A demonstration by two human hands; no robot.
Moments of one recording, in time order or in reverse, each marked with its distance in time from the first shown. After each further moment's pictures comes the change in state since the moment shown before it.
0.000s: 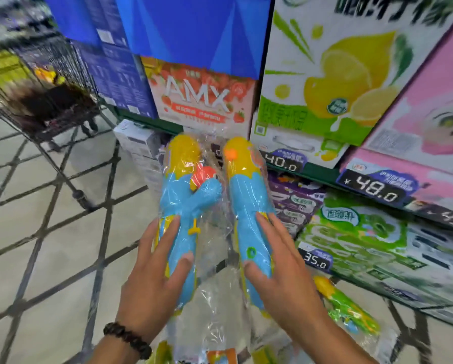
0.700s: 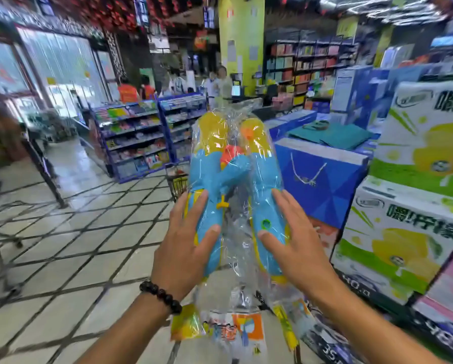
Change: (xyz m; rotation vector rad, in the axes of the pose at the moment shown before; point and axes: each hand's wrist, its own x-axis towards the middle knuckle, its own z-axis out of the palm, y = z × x) left_hand -0.093 0.188 -0.382 0.150 0.578 0.159; right_hand -0.054 -0.380 -0.154 0.155 0.056 -0.659
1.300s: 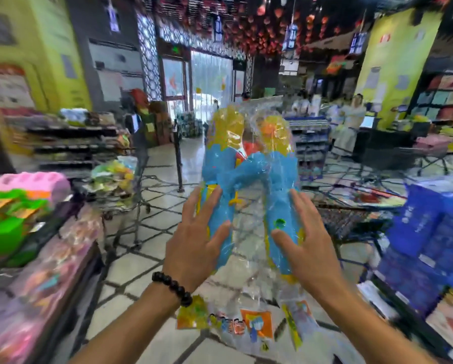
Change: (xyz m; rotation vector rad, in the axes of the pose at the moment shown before) left_hand -0.007 -0.227 -0.255 0.260 0.364 -0.244; right_hand 0.117 -0.213 0.293 0.180 -0.218 -0.322
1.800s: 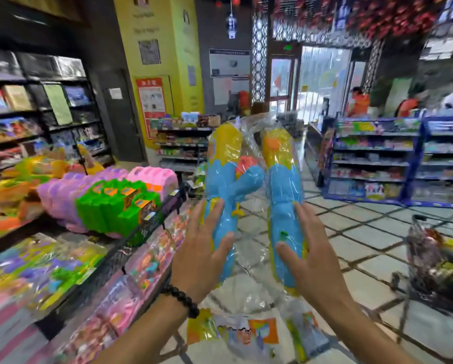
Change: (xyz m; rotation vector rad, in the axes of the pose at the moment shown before) left_hand 0.072 -0.209 -0.060 0.271 0.168 -0.274; right_hand 0.151 -0.027 0.256 0.294 -0.312 -0.158
